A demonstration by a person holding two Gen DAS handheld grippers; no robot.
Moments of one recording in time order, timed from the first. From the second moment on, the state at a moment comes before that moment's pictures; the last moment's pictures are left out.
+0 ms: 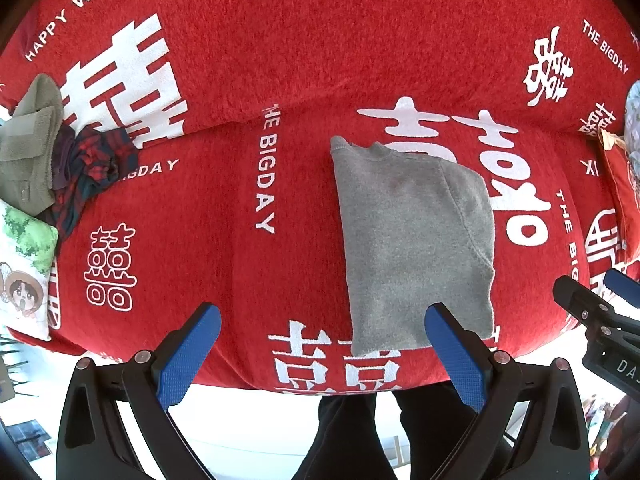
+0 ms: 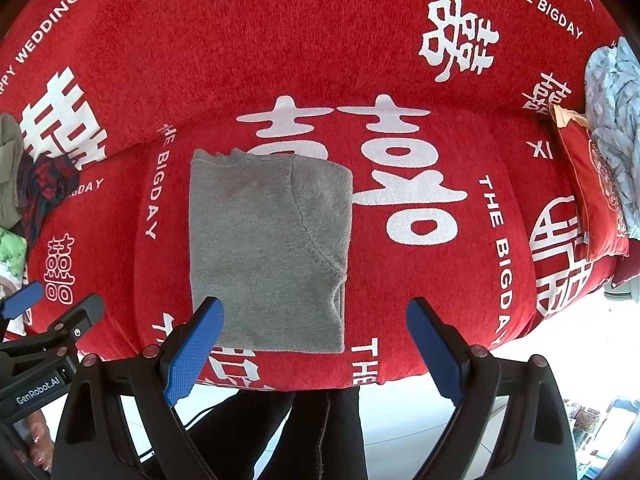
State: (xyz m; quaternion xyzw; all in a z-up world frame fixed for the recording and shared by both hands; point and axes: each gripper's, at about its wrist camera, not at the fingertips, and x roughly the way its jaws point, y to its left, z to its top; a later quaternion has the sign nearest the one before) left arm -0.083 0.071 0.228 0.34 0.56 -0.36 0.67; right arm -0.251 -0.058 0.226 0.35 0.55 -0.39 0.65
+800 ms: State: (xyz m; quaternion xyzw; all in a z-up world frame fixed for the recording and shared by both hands) left arm -0.081 0.073 0.226 0.34 0.56 -0.36 0.67; right arm -0.249 -0.058 0.226 0.35 0.55 -0.39 0.65
